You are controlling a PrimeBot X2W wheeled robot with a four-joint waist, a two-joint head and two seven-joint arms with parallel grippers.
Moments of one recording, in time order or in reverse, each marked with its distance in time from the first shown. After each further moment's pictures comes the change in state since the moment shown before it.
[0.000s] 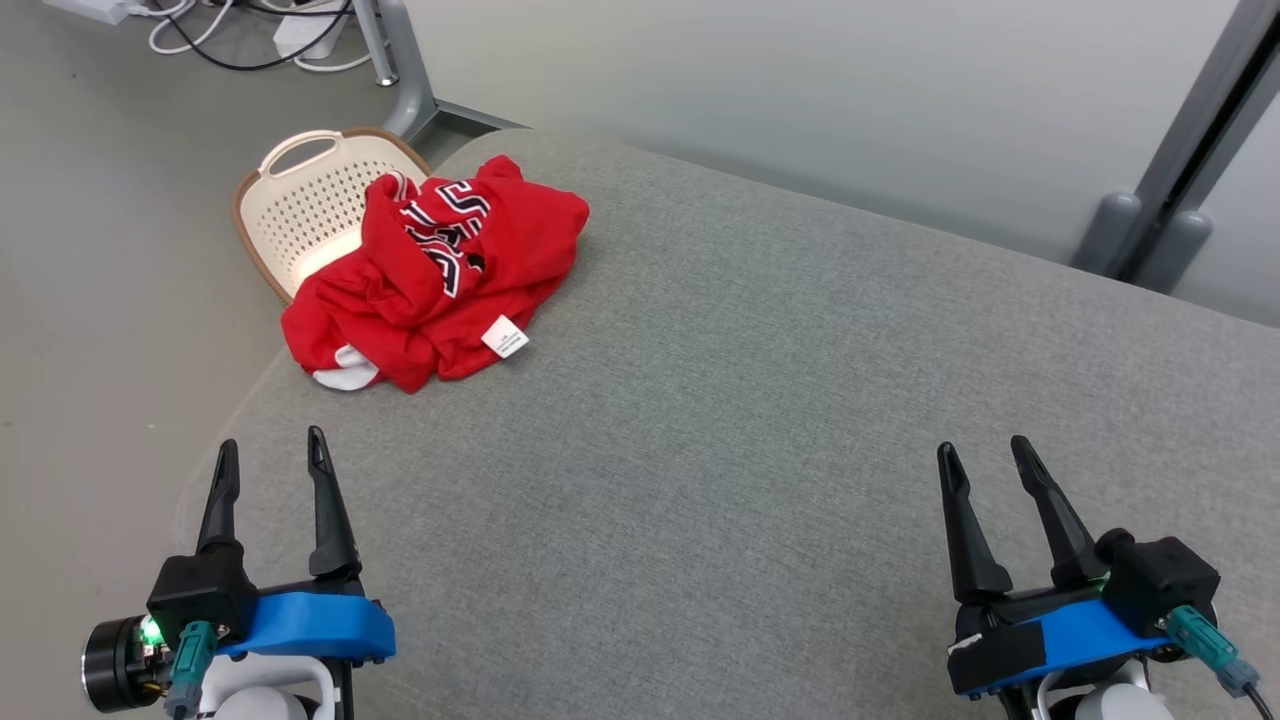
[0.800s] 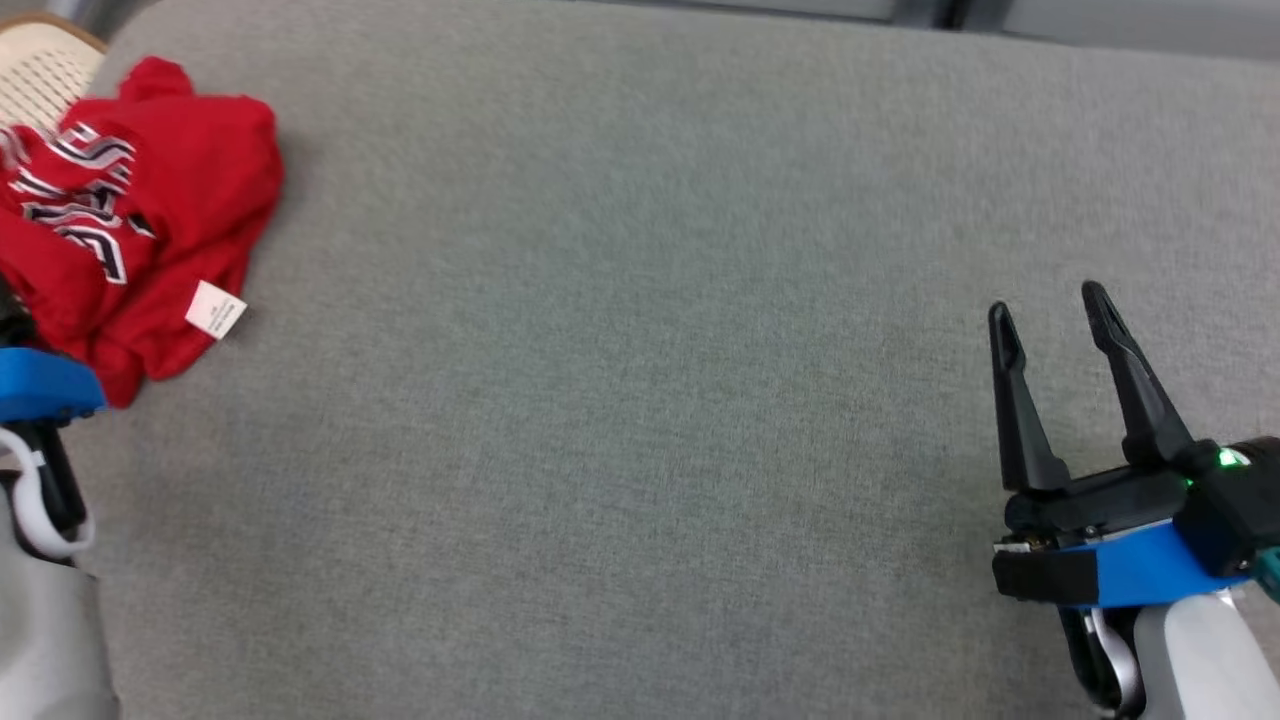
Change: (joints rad) left arm -0.401 0.167 0.252 0.157 -0.077 -0.045 0.000; right arm -0.096 -0.048 -0.013 -0.206 -0.111 0.000 0.000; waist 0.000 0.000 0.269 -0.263
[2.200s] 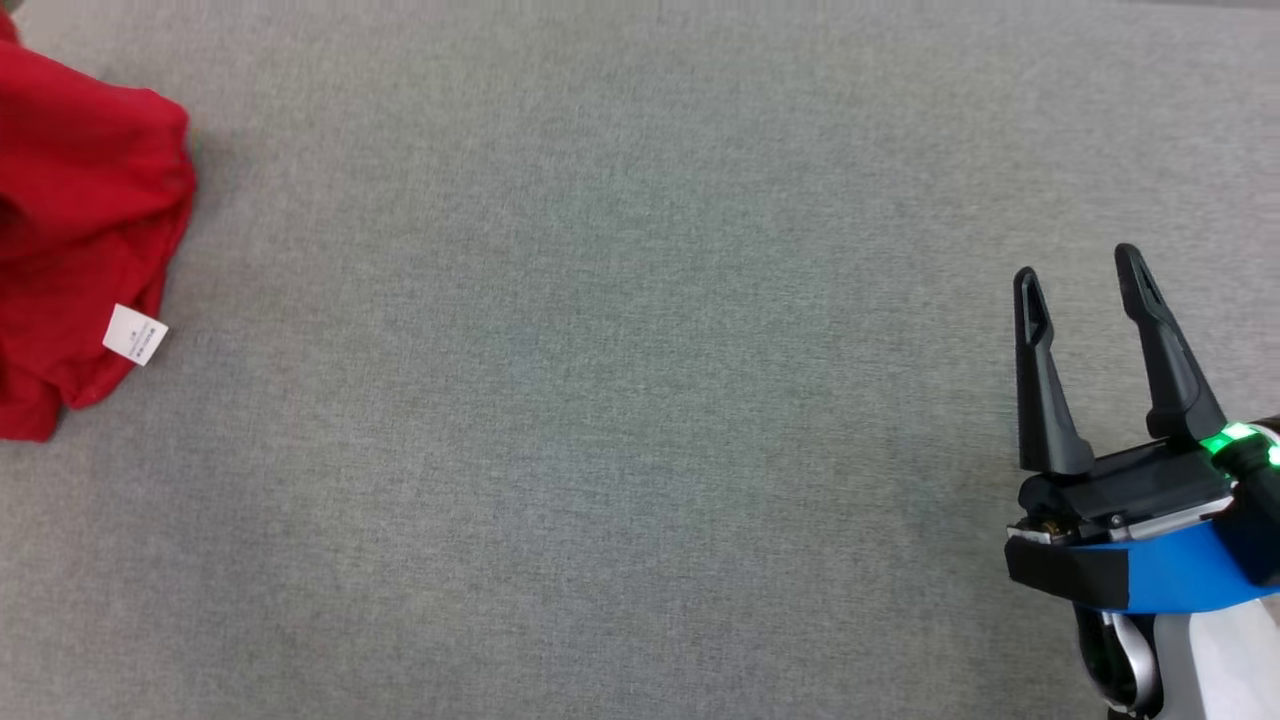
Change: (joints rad) left arm -0.457 0.235 -0.199 0.579 -0.078 -0.131 0.041; right arm -0.008 -0.004 -0.008 -0.134 0.005 0.000 0.000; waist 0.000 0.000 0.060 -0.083
